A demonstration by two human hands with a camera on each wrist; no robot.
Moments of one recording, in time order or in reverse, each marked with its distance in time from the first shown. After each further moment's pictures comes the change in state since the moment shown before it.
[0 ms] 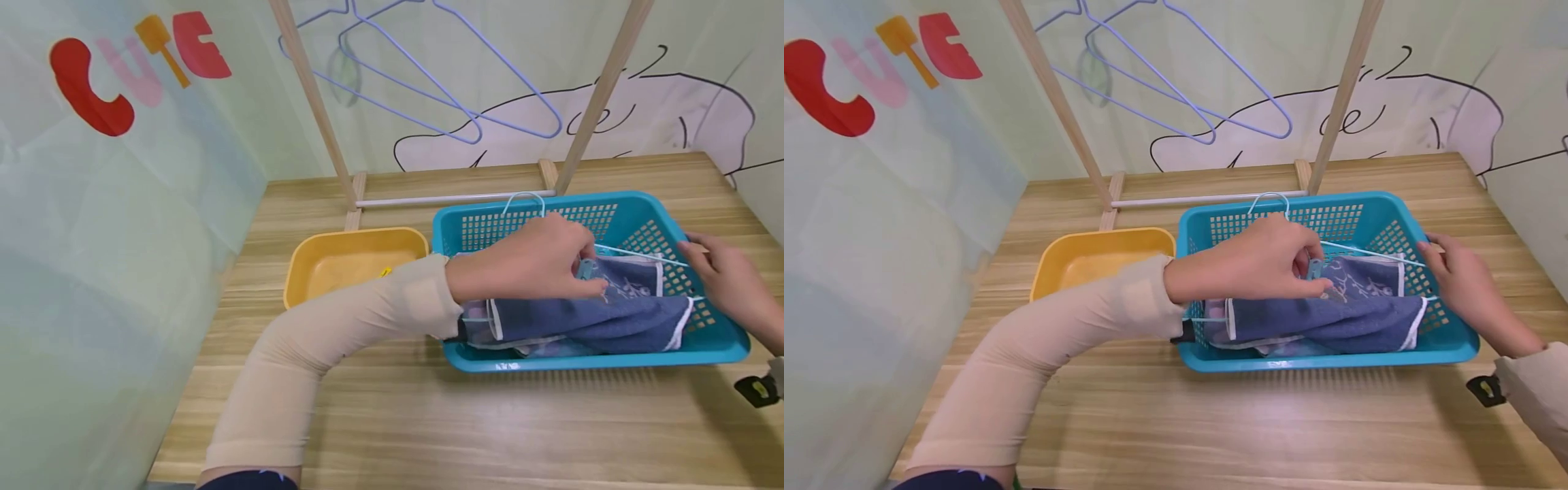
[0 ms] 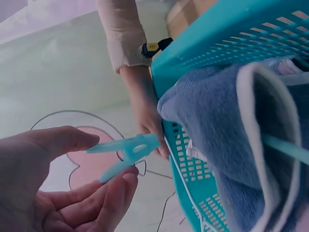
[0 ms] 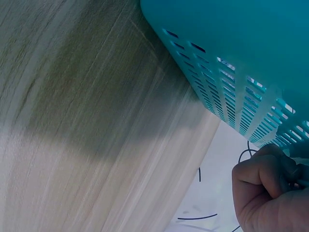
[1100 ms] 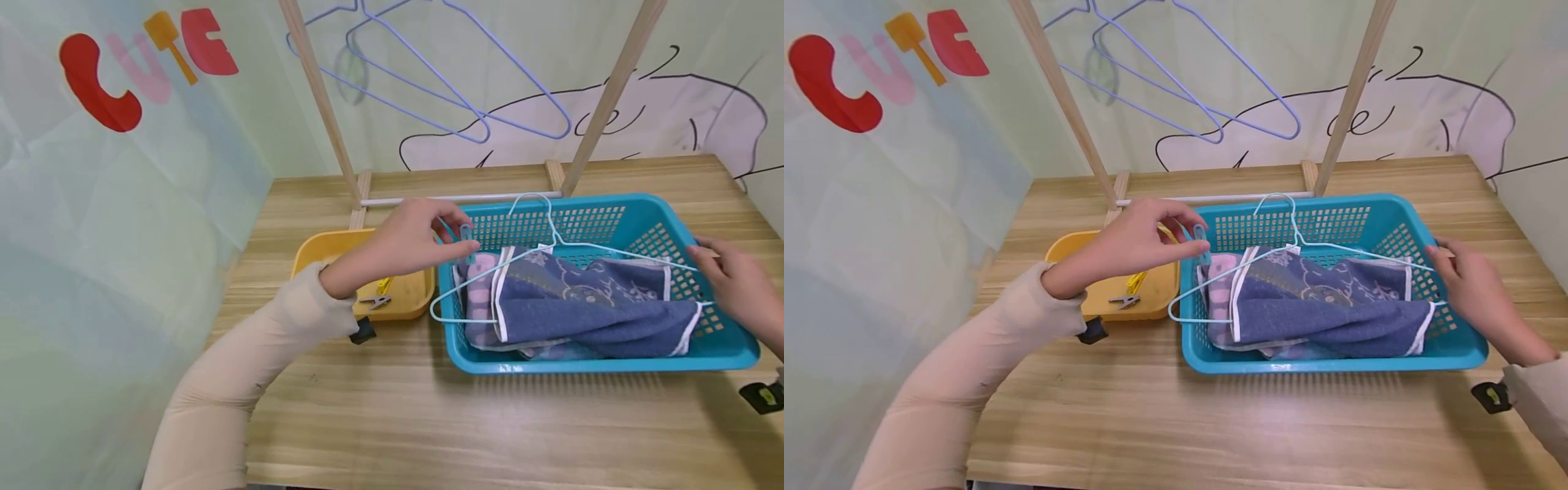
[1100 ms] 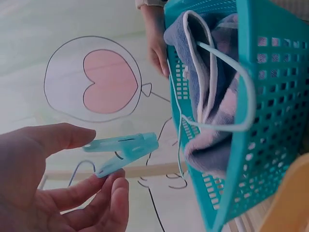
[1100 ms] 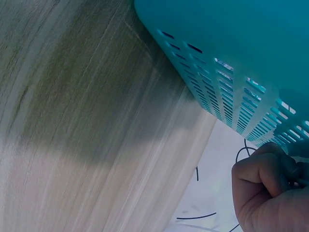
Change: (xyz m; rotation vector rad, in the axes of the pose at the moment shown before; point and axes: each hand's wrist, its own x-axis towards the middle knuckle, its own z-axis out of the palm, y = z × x) left_hand -0.108 -0.082 -0.032 -0.285 0.266 -0.252; right_hand 0.000 0.006 0.004 -0.002 0.011 0.023
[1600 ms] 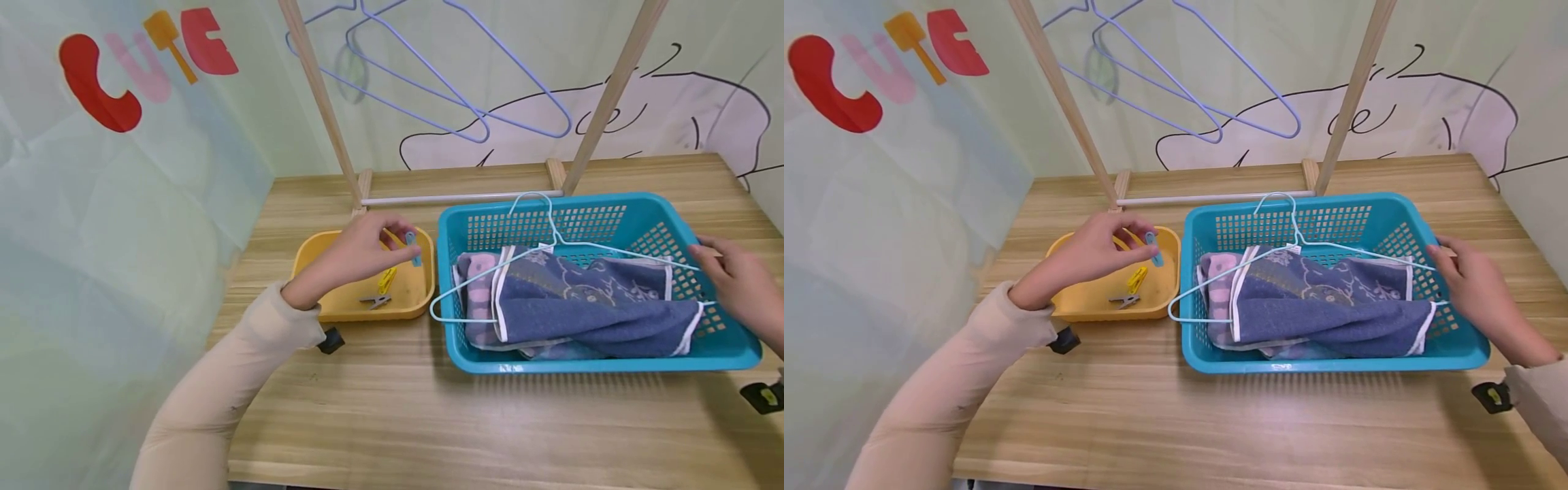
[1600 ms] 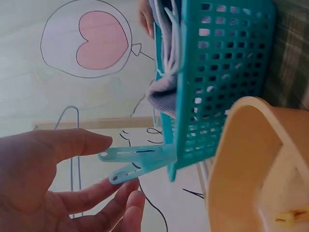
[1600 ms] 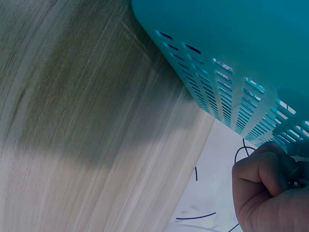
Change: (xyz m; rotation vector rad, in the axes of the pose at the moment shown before) left_hand -0.036 -0.047 -0.015 0.012 0.043 -0.202; right_hand 0.001 0.000 -0.001 -0.007 -0.002 0.013
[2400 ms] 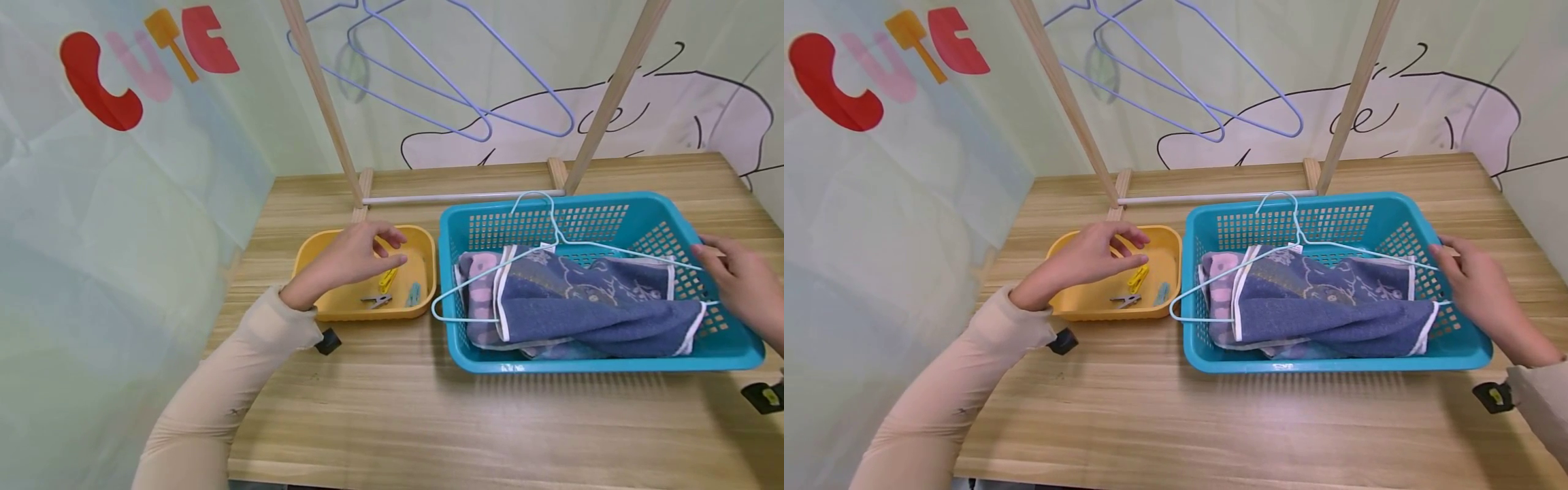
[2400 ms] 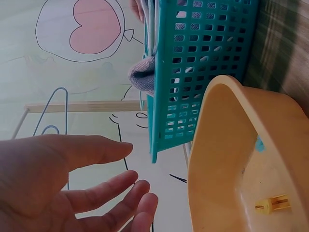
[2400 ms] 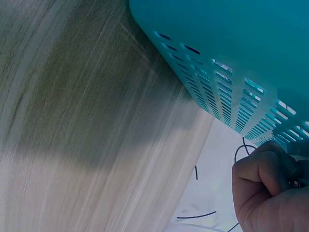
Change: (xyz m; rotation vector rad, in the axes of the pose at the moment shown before) left_hand -0.003 -0.023 0.001 0.094 -0.041 -0.034; right_hand 0.000 0.002 0.002 0.012 0.010 0.014
